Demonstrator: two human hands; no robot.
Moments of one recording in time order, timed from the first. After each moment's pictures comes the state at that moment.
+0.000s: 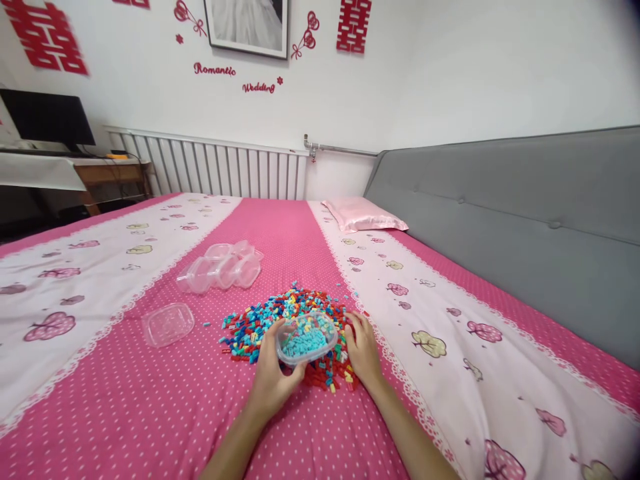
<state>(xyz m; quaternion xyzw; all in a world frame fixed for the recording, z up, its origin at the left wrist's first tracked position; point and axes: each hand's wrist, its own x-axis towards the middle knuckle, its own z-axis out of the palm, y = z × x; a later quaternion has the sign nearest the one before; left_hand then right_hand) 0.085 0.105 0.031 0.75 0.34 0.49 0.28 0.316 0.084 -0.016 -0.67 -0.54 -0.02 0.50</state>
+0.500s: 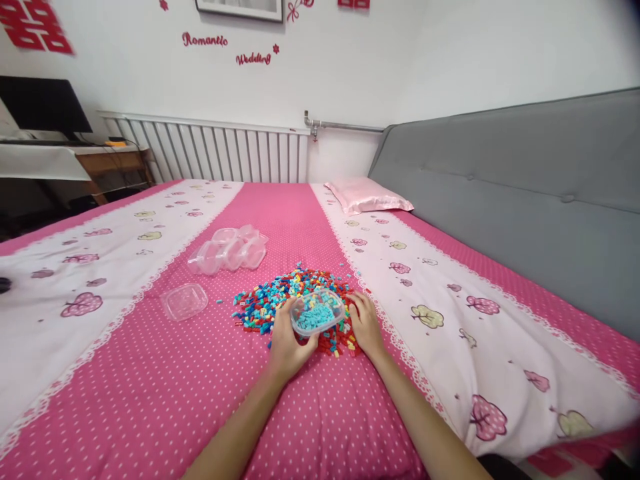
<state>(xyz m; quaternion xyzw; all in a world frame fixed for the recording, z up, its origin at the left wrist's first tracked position) 0.099 0.095 0.031 0.77 0.33 0.49 0.23 0.319 0.075 -0.012 -0.65 -0.54 0.03 0.53</state>
